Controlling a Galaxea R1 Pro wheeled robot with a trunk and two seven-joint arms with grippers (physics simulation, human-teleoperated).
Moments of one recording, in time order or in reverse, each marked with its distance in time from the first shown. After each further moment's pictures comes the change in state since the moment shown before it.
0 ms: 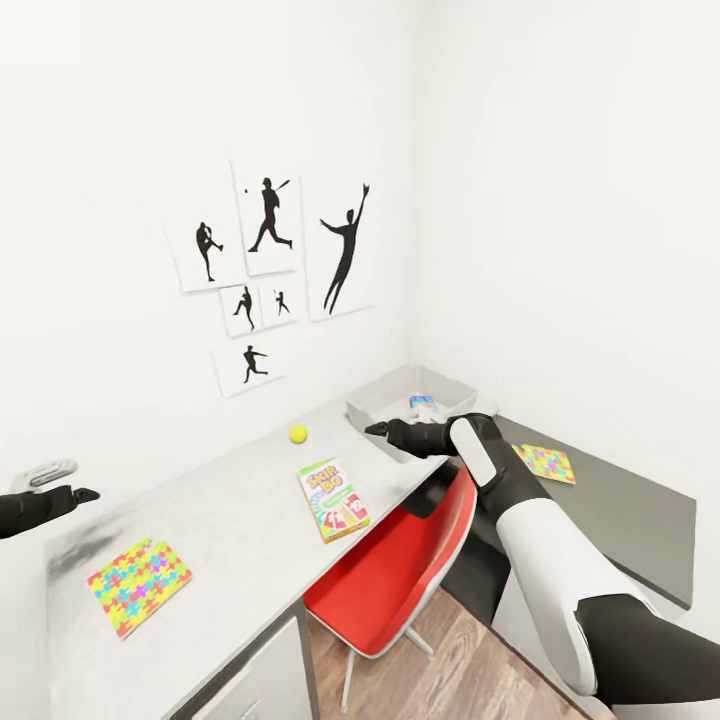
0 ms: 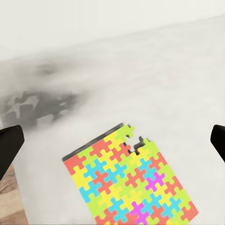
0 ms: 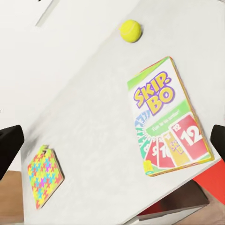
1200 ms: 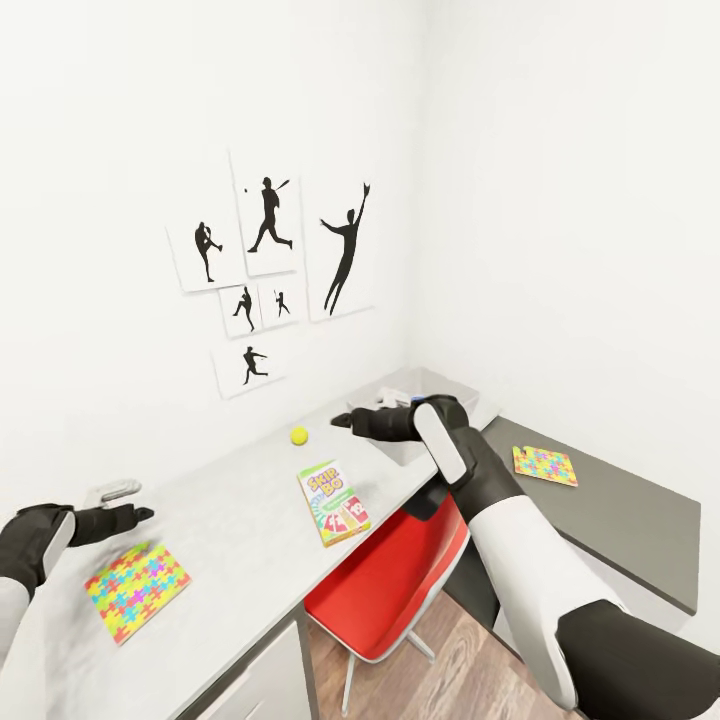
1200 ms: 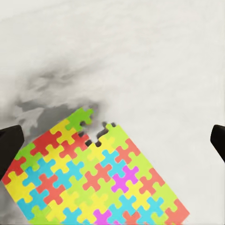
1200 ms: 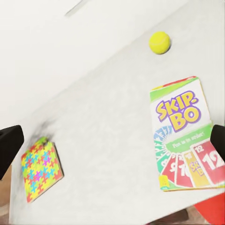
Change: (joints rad) left arm -0.001 -0.160 -0.034 0.125 -0.120 -0.188 0.046; right arm 0.000 0.085 0.150 -0.177 -0.003 0.049 -0.124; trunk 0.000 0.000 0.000
